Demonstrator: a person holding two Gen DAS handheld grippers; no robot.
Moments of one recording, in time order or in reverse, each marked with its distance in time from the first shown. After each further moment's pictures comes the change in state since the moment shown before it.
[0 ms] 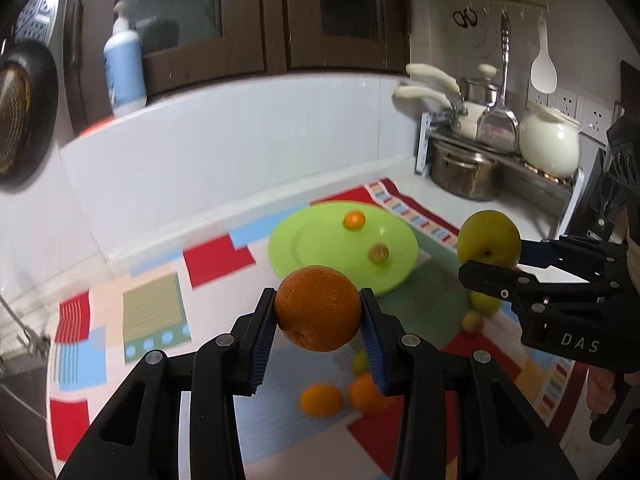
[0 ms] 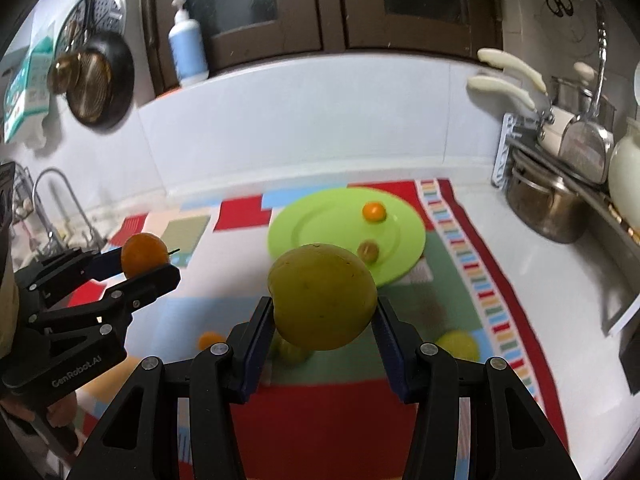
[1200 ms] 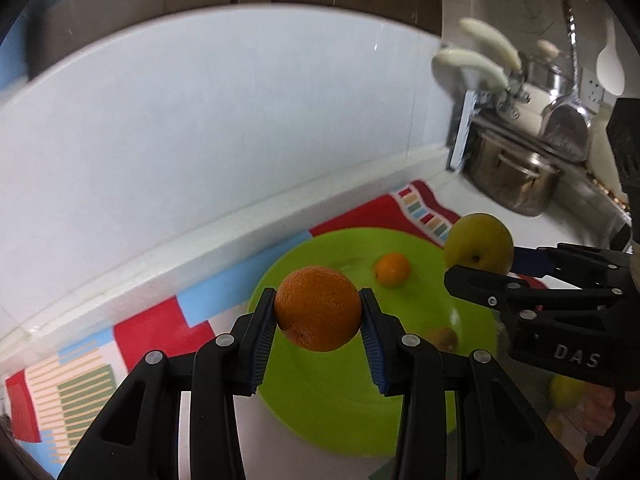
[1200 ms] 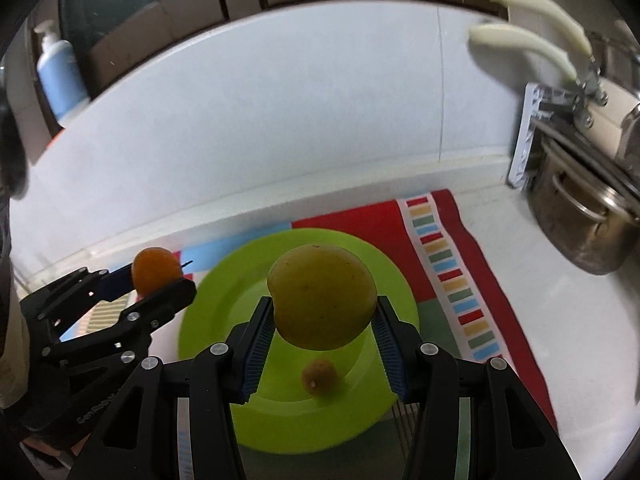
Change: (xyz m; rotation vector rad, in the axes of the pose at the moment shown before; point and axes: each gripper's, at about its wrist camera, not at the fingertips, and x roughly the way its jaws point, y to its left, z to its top) left arm 0.197 0.029 0.069 0.012 0.127 -0.077; right arm 0.159 -0.067 0.089 0.135 0.104 -0.036
